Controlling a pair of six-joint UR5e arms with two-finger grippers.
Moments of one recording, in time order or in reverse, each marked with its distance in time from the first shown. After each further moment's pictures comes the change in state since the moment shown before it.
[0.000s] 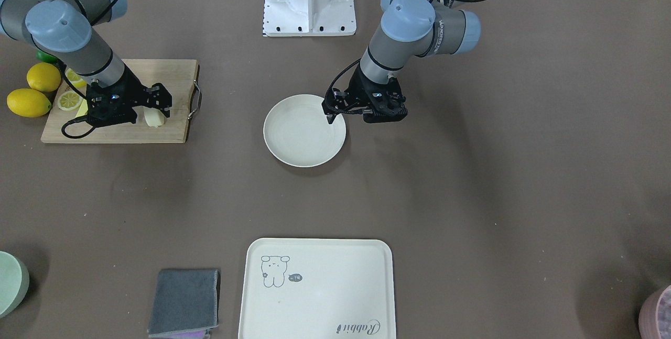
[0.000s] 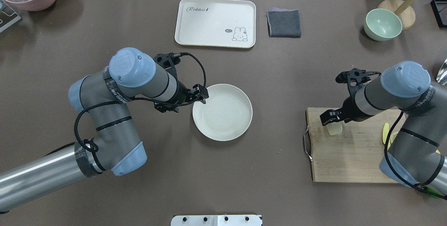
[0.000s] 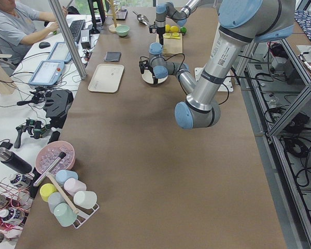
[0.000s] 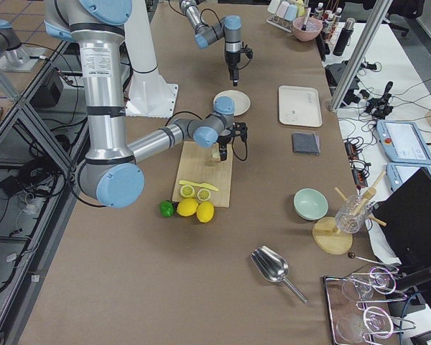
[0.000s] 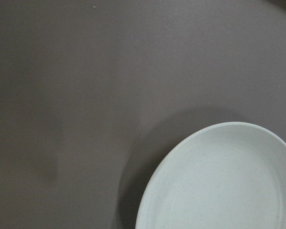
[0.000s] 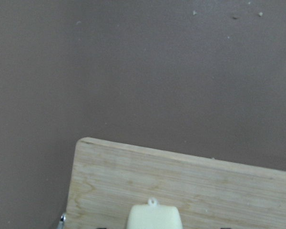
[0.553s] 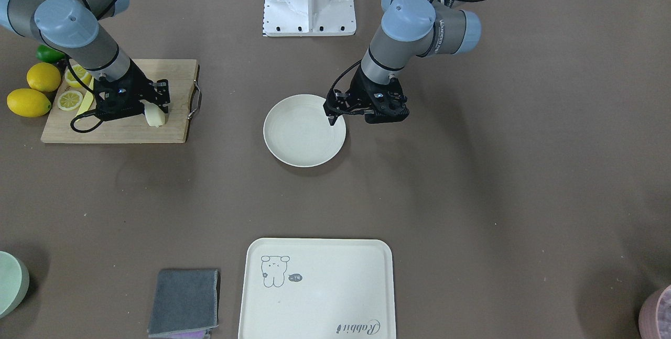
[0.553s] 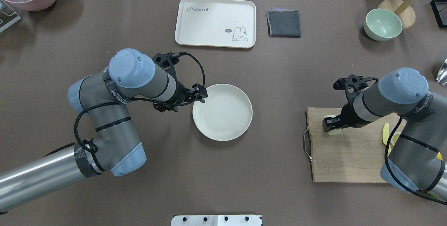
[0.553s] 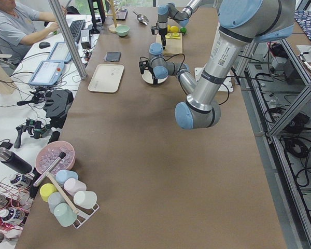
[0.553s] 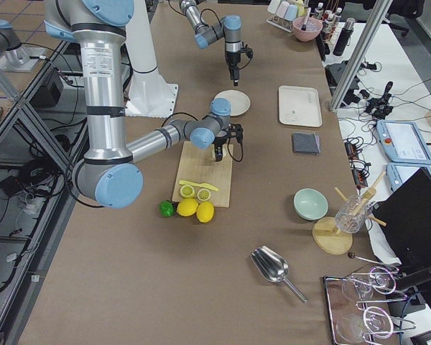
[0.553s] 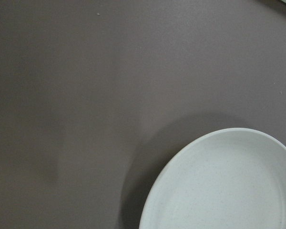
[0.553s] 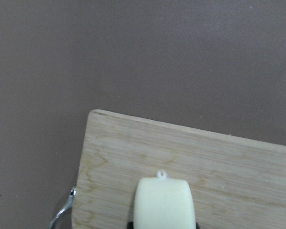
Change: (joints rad) left arm 0.003 0.006 -0.003 -0.001 0.019 -0.001; right arm -0.023 -0.010 0.023 0.000 0.006 -0.008
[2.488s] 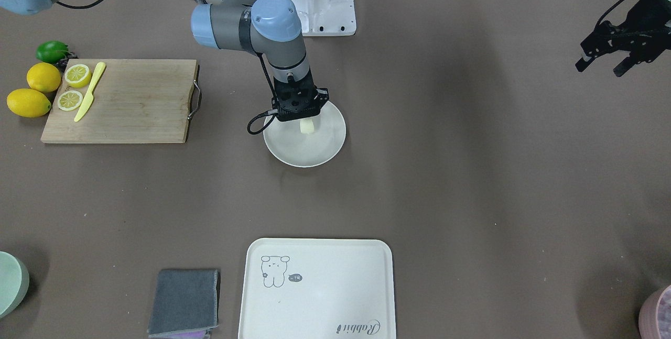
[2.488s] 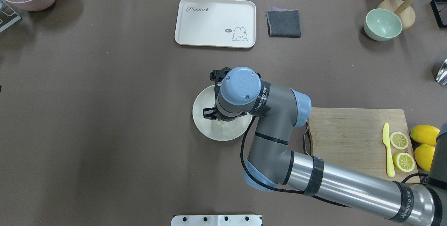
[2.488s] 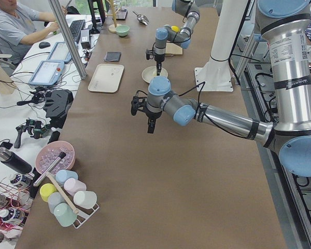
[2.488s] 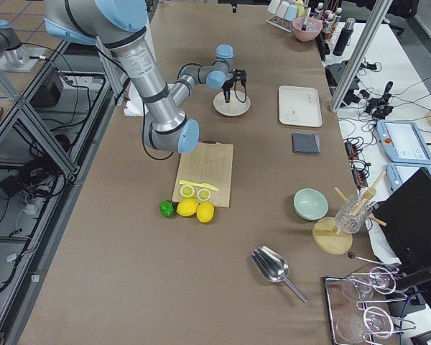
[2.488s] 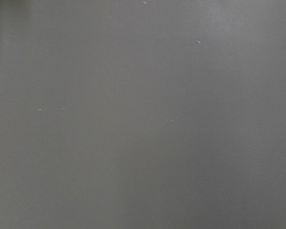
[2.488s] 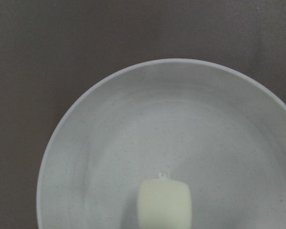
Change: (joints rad) left arm -0.659 0.813 -0.425 -0.004 -0.390 0.842; right arm -0.218 0.685 -0.342 -0.191 -0.253 0.260
